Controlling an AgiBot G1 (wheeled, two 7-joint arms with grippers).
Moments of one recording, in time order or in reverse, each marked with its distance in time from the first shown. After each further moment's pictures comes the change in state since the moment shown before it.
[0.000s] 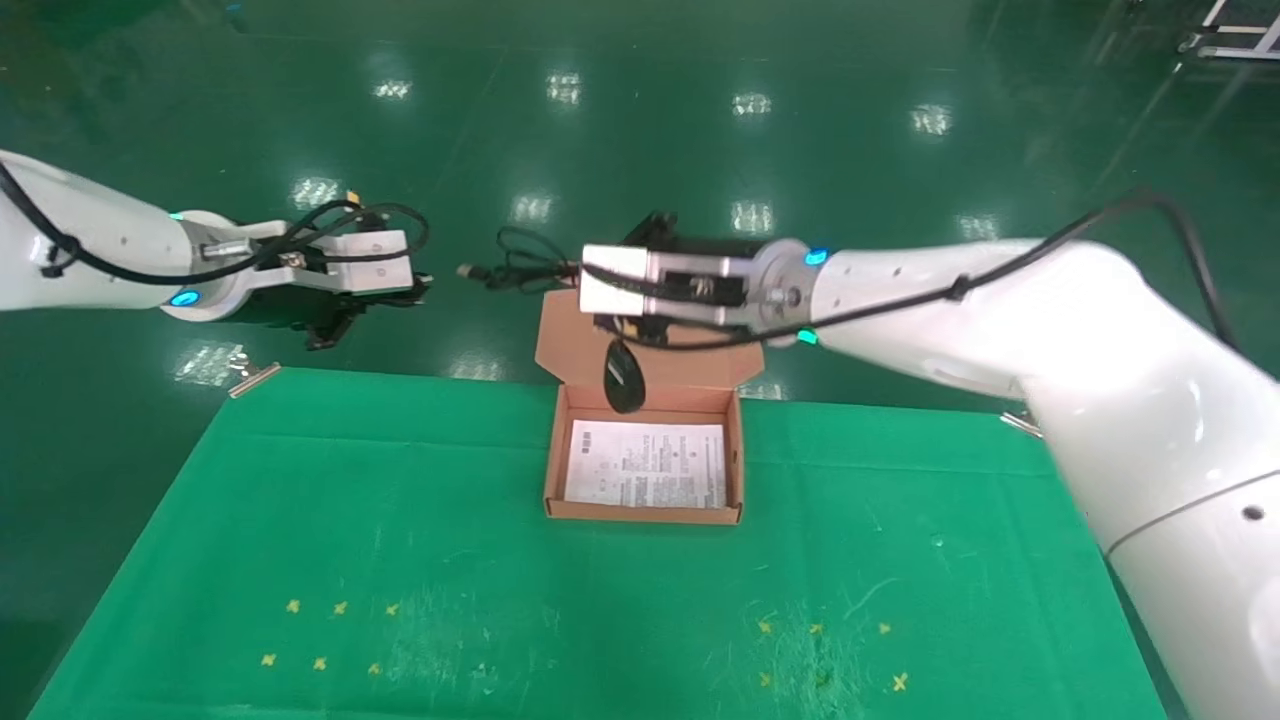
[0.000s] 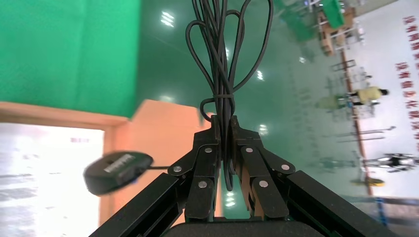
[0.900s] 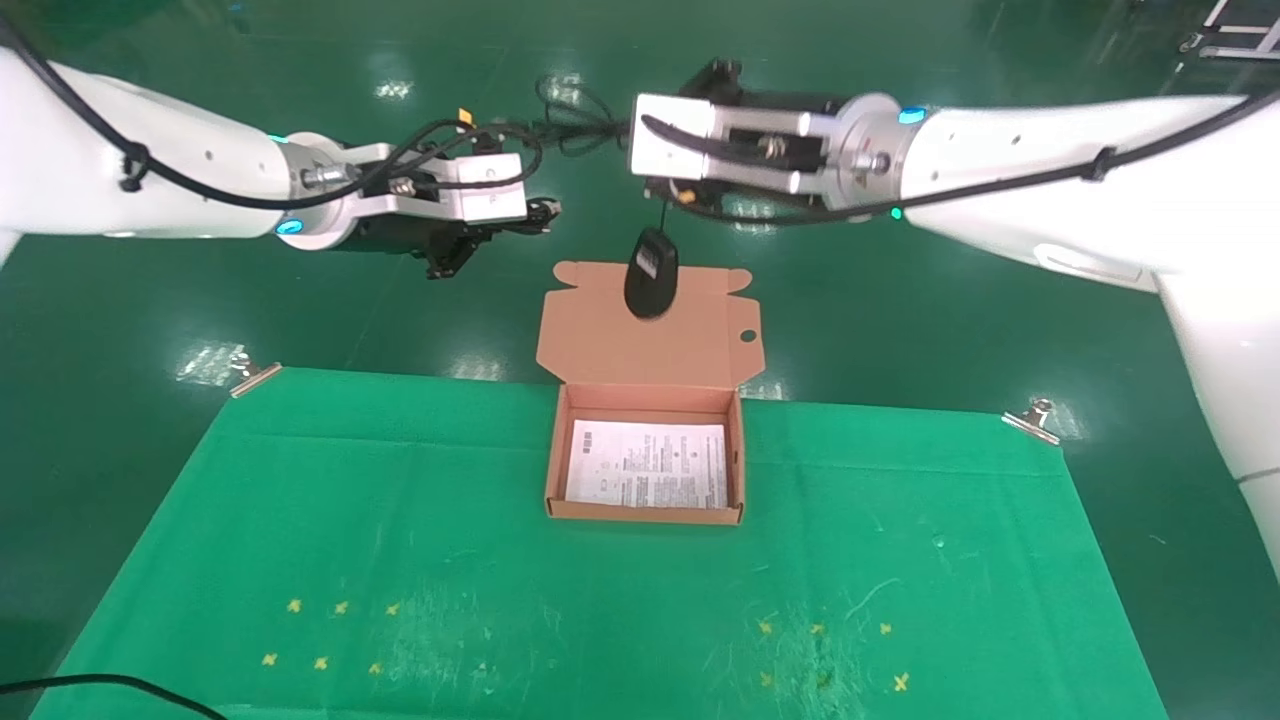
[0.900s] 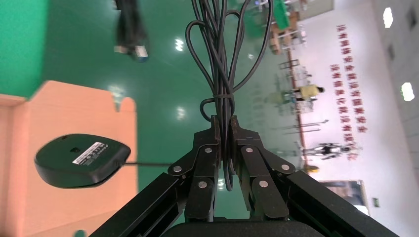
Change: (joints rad) left arm -0.058 0.116 -0.046 0.090 -0.174 -0.121 0.179; right arm 0.076 0.092 0.129 0.179 -0.151 -0.034 0.083
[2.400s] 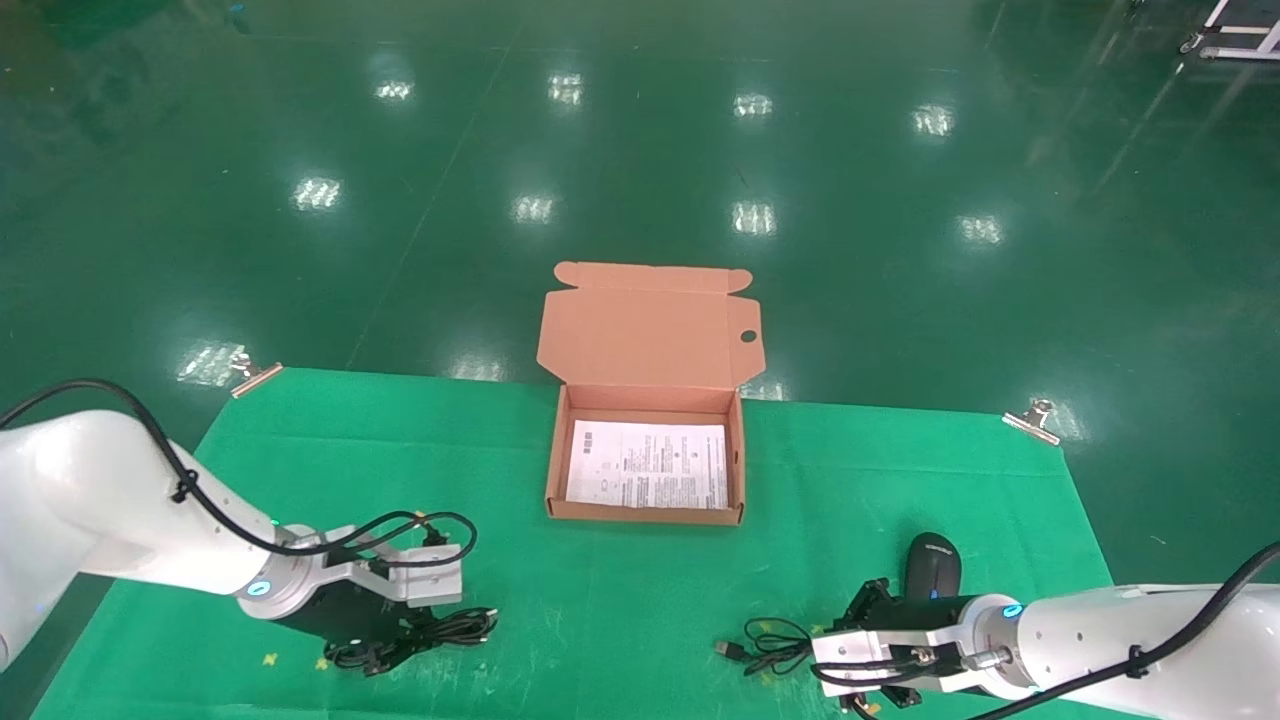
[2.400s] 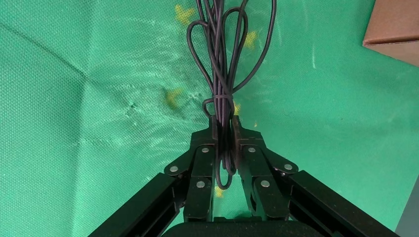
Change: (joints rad) left arm 0.303 -0.019 0.034 0.405 -0.231 0.188 0.234; right arm -0.513 0.303 -0.161 0.176 -0.178 -0.228 0.123
